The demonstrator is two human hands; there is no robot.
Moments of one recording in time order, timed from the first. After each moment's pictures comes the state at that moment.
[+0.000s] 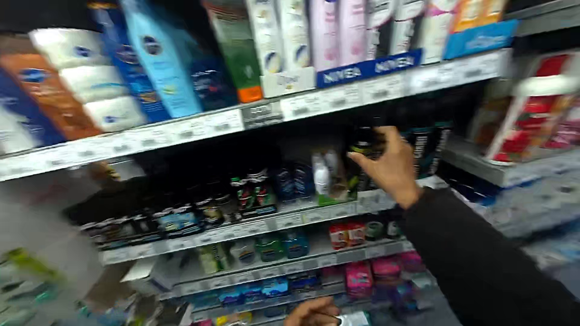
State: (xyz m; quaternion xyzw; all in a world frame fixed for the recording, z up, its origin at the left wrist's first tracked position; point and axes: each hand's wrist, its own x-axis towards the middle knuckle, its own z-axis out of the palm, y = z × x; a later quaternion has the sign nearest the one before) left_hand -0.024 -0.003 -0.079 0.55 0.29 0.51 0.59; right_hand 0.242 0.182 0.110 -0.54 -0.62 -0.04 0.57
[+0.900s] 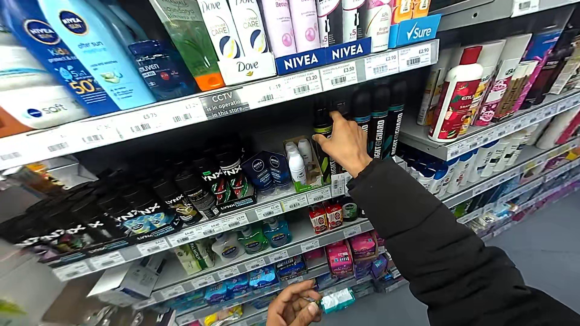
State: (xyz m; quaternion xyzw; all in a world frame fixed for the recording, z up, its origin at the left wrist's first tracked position) left_hand -0.038 -0.006 -0.090 0.56 0.25 0.49 0.62; right_hand 0.214 0.182 0.140 -0.68 -0.61 -0.07 0.41
